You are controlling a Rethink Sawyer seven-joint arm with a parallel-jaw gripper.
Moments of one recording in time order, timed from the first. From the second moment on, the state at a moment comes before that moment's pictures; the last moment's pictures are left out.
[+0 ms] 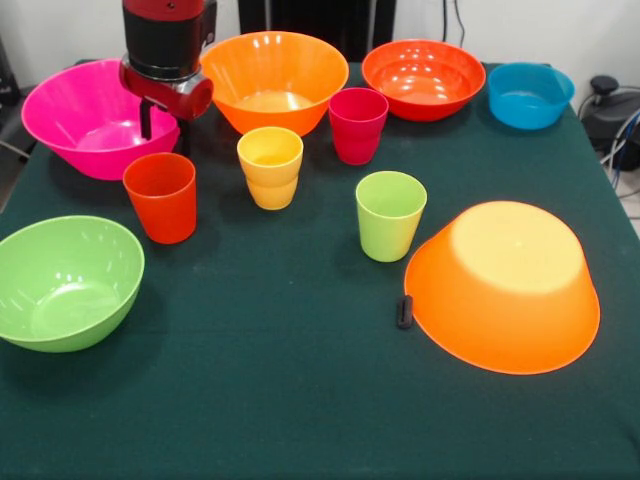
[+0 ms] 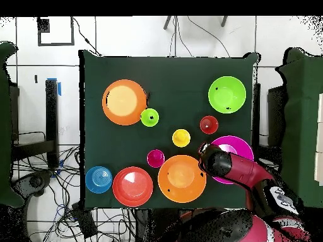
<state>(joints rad) -0.58 -0.46 -0.06 1.74 -0.23 0.20 1.91</state>
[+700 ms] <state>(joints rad) -0.59 -0.48 -0.06 1.74 -0.23 0.20 1.91</state>
